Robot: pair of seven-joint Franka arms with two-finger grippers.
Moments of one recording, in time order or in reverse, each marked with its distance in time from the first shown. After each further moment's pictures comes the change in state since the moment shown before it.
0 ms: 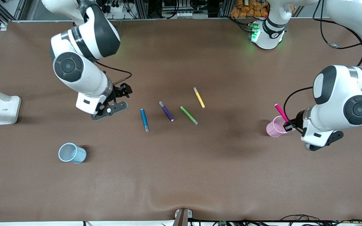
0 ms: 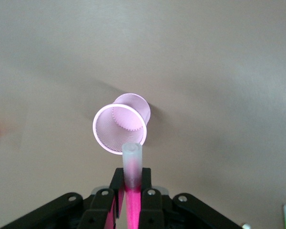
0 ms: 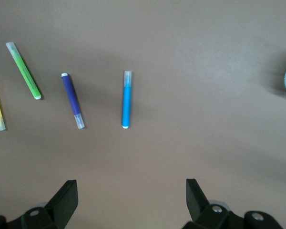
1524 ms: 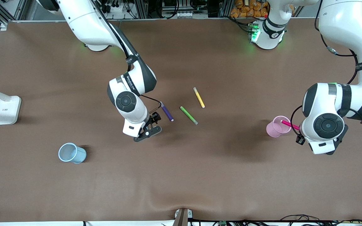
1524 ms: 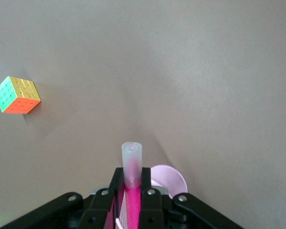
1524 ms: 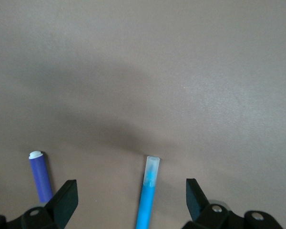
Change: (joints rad) left arm -0.003 0.118 0.008 -0.012 0.327 0.042 -0.637; right arm 0.096 0.361 0.000 -0.006 0.008 0.502 -0.002
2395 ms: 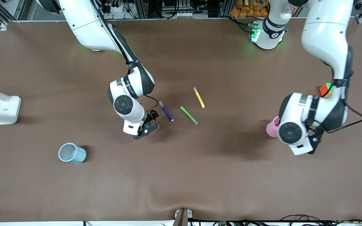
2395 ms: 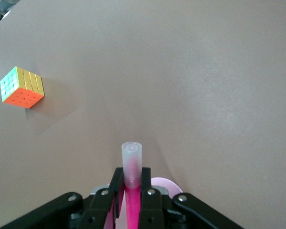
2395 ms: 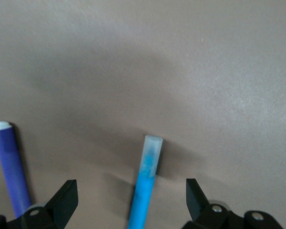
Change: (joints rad) left arm -0.083 0.114 -0.011 -0.017 0.139 0.001 -0.242; right arm -0.002 0.003 -0.008 -0.141 0.093 0.097 -0.128
